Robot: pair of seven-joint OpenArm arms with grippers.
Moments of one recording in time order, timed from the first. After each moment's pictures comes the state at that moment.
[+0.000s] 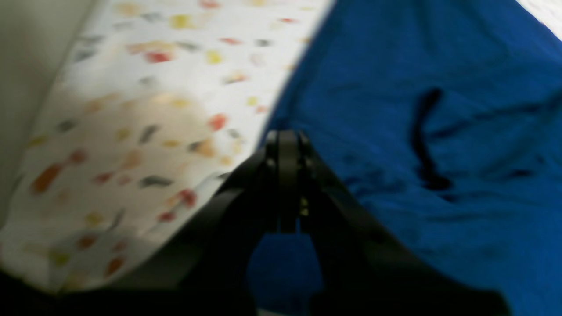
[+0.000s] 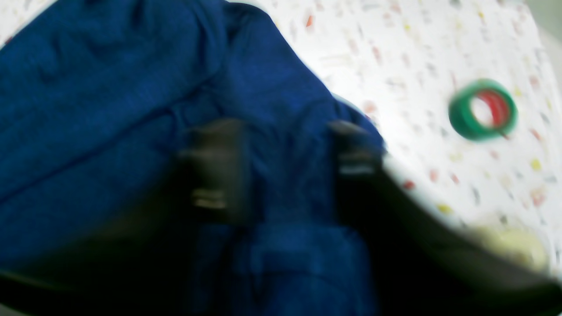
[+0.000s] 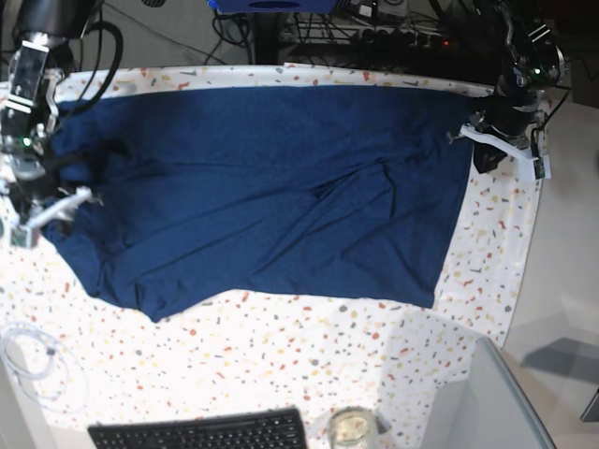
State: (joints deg) left arm 21.4 -3.1 -32.5 94.2 -18.7 -22.7 32.6; right arm -8.8 4.4 26.3 85.0 1.0 13.9 -25.3
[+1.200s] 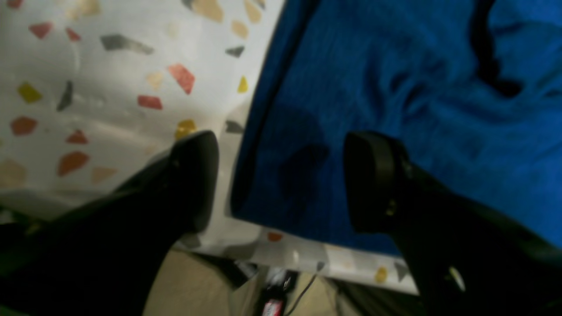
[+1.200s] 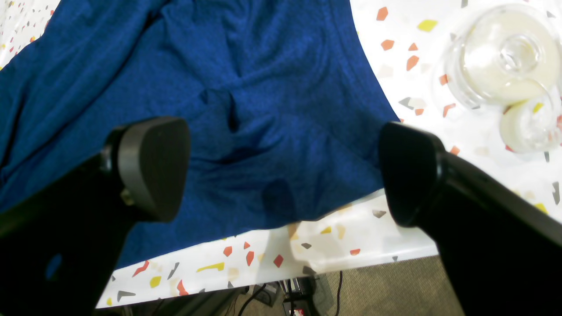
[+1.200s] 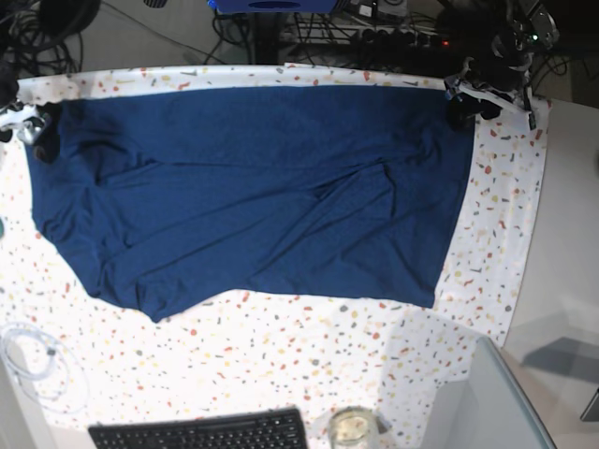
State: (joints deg) left arm 20.9 -1.4 -43.7 77.8 -19.6 -36.8 30.3; right arm -22.0 2.4 48.4 94.2 32.1 31.7 -45.2
